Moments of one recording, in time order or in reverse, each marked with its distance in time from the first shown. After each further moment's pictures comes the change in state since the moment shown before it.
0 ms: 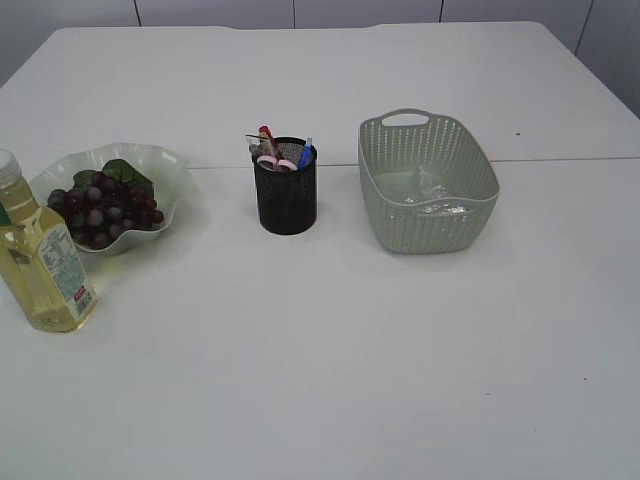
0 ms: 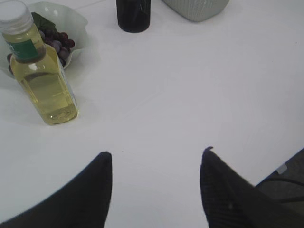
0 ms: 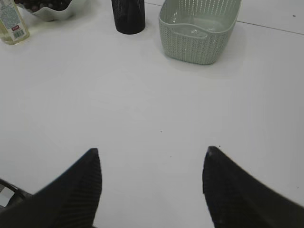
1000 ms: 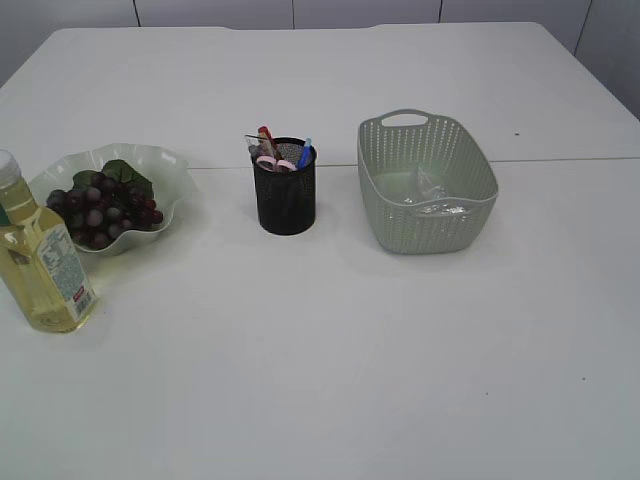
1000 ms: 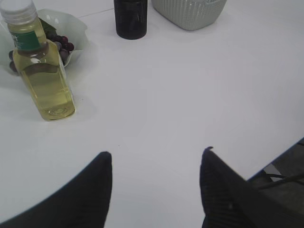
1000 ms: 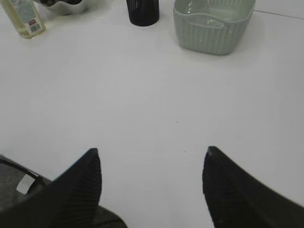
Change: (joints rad) left arm 0.000 -0.235 0.053 -0.020 0.091 0.000; right arm 0.000 -0.006 0.006 0.052 0.024 -0.002
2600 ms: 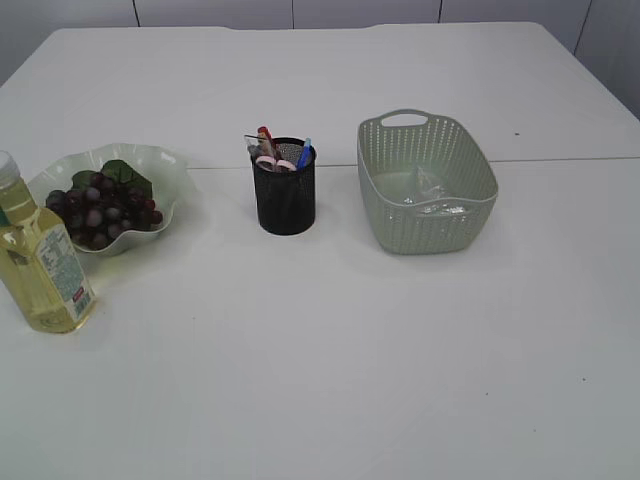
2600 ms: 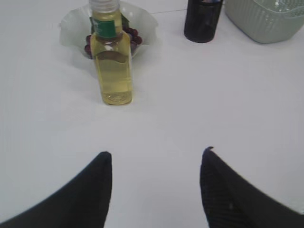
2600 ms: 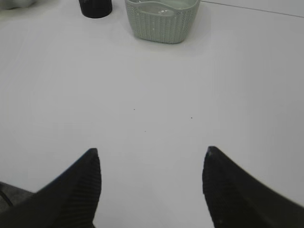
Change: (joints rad) left arm 0.304 0.000 0.000 0.000 0.001 0.000; right arm -0.076 -0.124 0.004 -0.123 0.114 0.050
